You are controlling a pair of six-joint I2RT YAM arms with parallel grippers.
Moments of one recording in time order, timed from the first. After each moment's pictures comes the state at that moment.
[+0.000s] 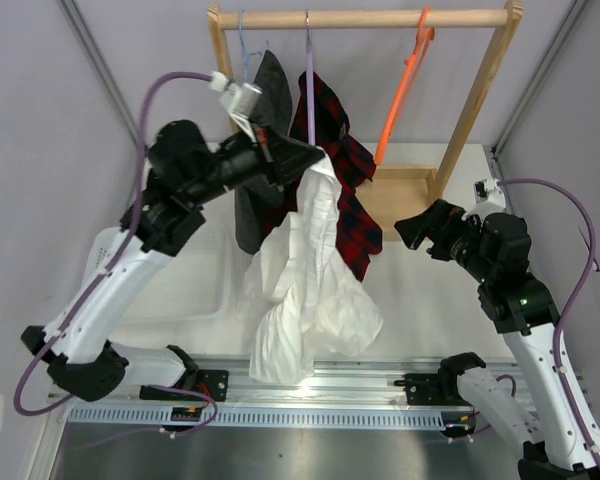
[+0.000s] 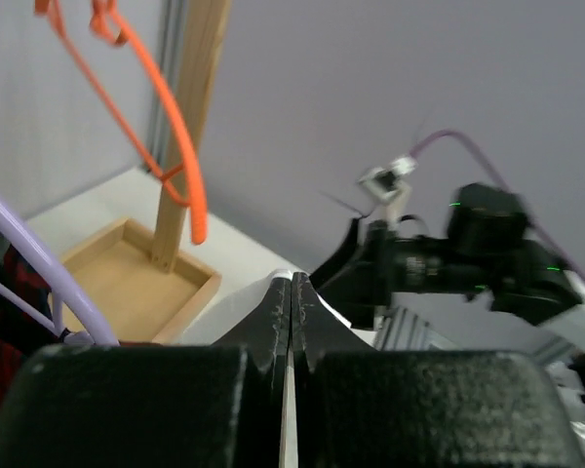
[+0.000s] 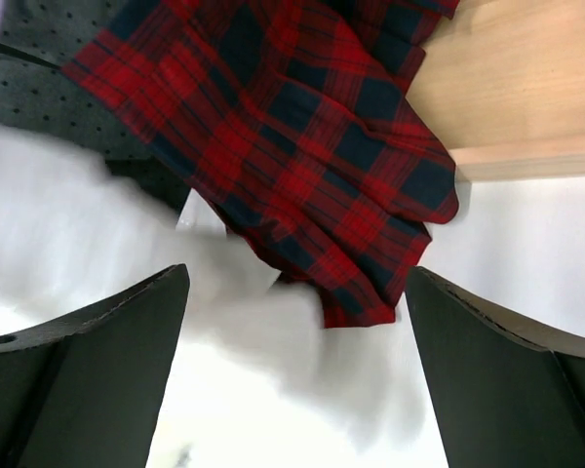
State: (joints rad) left arm -0.68 1.26 1.68 -0.26 0.41 -0.41; right arm 0.26 0.74 1.00 -0.55 -0.16 0.57
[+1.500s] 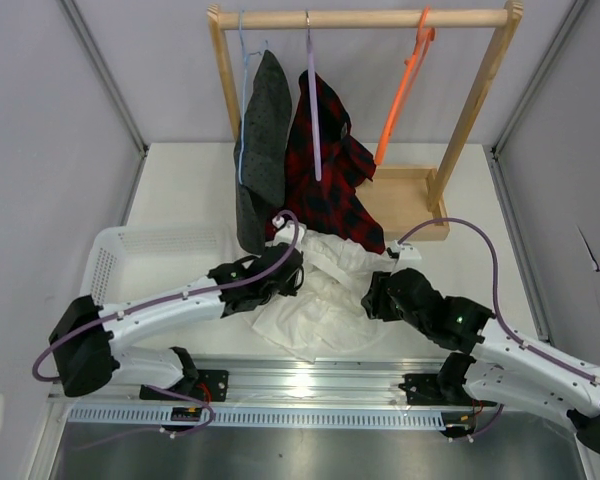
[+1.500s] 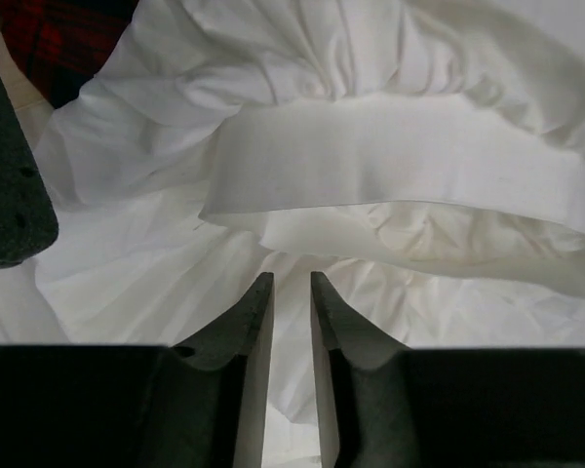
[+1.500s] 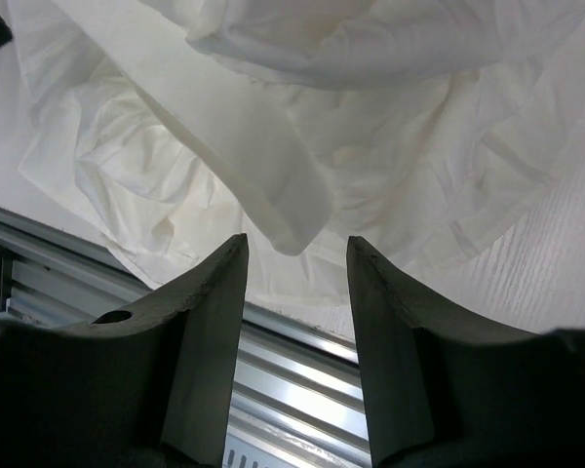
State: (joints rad) left arm -0.99 1.23 0.86 -0.39 -0.41 -0.47; right arm 0.96 0.78 0.65 -0.58 0.32 0.72
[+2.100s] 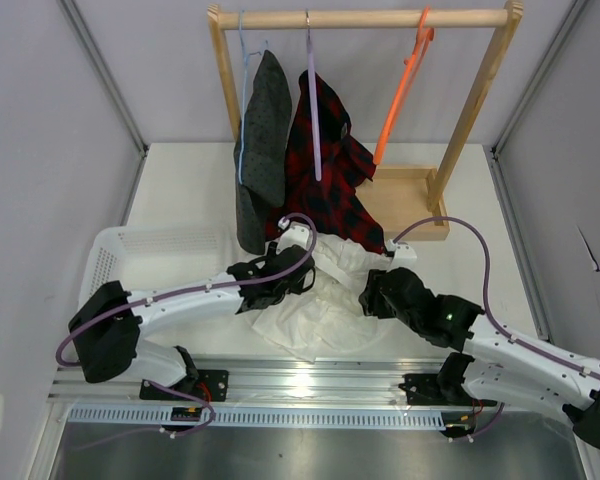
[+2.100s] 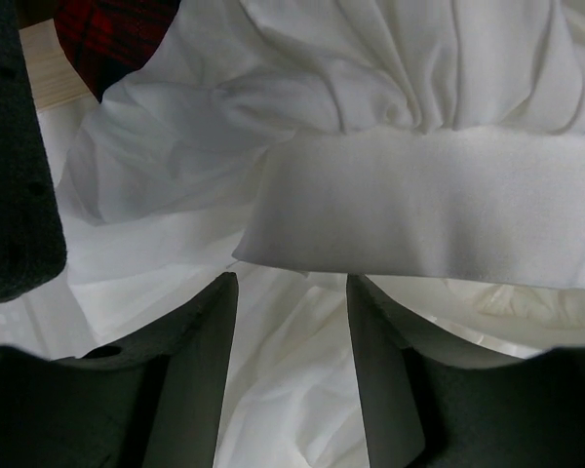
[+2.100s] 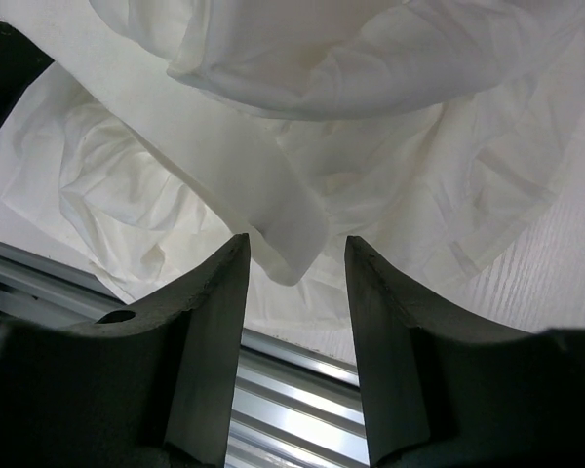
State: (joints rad) left arm -0.99 1.38 0.87 -0.36 -0.55 -0.50; right arm 0.97 0.84 0.63 -0.51 0.37 0.73
